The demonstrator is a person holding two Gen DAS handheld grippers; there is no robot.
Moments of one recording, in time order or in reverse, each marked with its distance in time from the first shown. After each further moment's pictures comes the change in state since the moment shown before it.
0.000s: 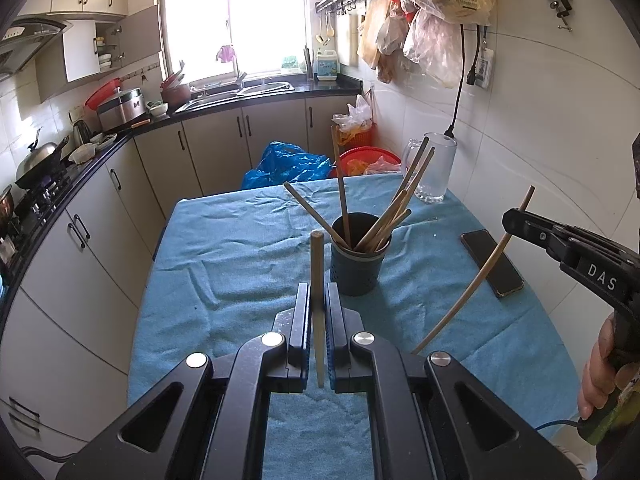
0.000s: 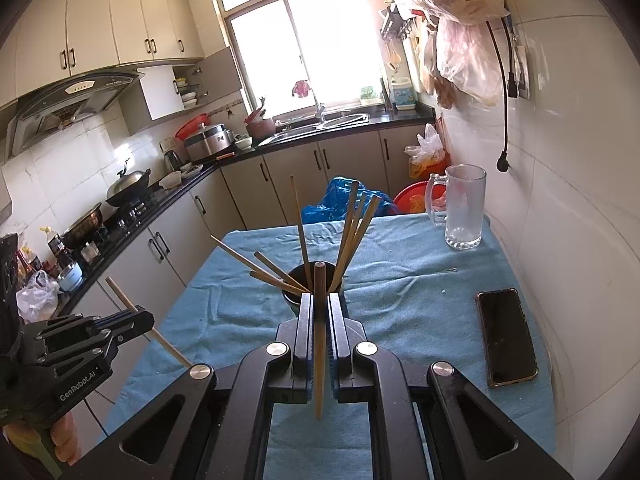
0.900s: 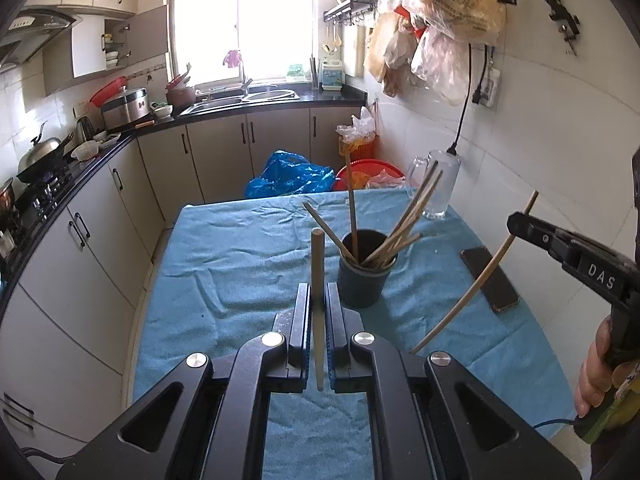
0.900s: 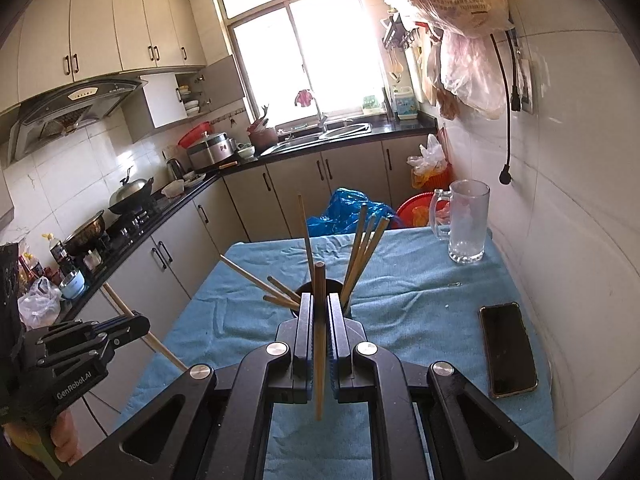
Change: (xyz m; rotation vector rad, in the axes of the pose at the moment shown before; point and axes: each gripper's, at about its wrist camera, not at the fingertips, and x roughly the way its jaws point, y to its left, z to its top) left arm -0.013 0.014 0.008 -0.045 -0.036 -0.013; right arm -0.006 0.006 0.012 -0.008 -0.038 0.003
